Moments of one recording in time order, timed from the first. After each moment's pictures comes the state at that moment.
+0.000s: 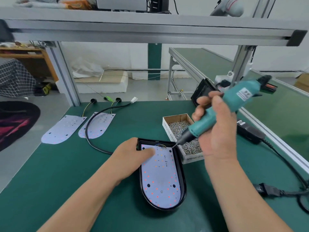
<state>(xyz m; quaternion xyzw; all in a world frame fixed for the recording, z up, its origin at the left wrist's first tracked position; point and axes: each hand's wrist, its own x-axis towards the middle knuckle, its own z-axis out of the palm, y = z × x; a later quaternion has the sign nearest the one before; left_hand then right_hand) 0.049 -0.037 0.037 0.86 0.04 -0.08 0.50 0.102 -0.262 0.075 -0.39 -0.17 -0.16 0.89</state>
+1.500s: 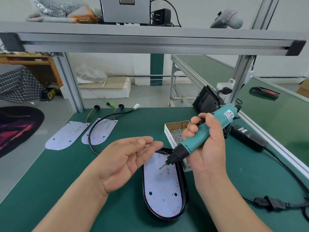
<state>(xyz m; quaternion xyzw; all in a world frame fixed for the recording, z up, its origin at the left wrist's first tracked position) 0.035 -0.028 0.073 0.46 0.07 -0.13 0.88 0.084 -0.234 0.070 -0.27 -0.06 -0.07 0.96</state>
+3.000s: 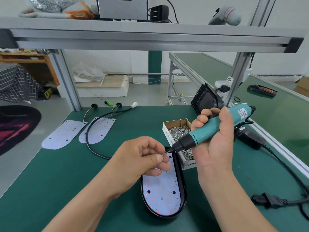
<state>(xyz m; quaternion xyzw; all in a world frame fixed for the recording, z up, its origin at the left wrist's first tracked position) 0.024 -0.044 0.065 0.72 -0.06 -0.11 0.68 0.087 -0.247 0.074 -0.23 -0.05 -0.13 0.96</state>
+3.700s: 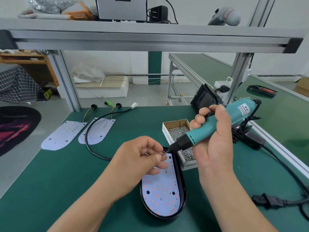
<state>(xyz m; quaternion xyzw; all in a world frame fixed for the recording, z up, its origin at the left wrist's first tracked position) 0.024 -0.050 0.061 0.74 -0.05 -0.05 0.67 0.088 -0.247 0.077 -0.28 -0.09 -0.14 0.94</state>
